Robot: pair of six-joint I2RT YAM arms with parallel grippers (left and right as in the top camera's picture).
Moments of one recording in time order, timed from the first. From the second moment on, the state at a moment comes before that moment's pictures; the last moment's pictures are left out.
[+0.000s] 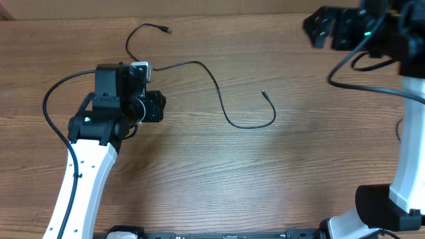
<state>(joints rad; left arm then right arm) -0.10 1.29 1.16 -0.77 0.24 -0.16 0.06 1.74 2.32 -1.42 -0.27 0.11</state>
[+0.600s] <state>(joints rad) -0.09 1.19 1.16 -0.77 0.42 -0.16 0.29 1.82 1.54 -0.87 -0.29 0.10</state>
